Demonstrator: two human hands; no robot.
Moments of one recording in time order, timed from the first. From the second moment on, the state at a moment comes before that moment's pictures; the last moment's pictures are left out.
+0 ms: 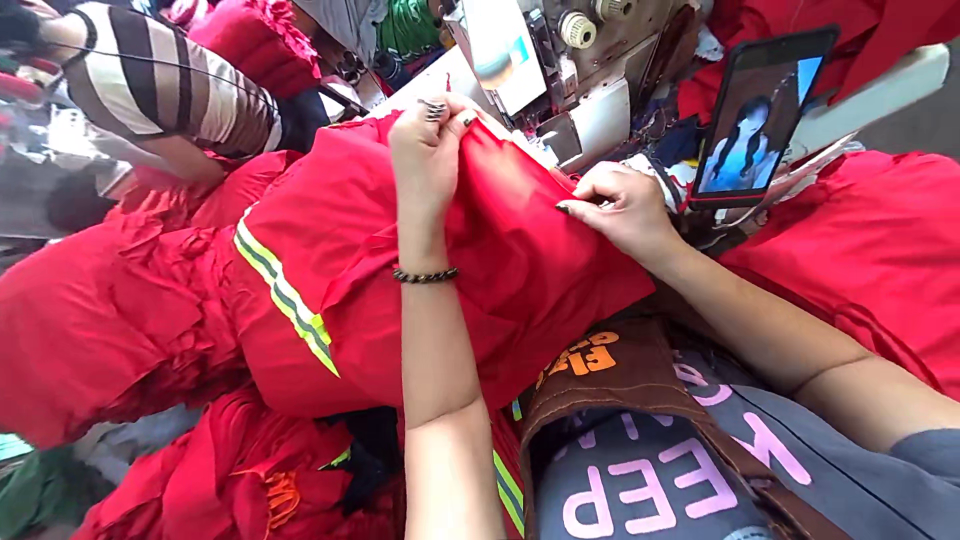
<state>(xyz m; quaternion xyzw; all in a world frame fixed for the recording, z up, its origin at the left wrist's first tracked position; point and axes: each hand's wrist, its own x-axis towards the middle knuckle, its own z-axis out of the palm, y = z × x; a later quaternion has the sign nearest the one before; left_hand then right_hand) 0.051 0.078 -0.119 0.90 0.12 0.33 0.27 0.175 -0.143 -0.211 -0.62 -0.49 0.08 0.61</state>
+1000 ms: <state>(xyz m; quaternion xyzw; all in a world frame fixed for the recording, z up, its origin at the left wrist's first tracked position) 0.069 0.082 -0.175 0.89 0.26 0.27 0.26 0.195 -0.118 -0.236 -0.66 -0.40 0.29 0.56</state>
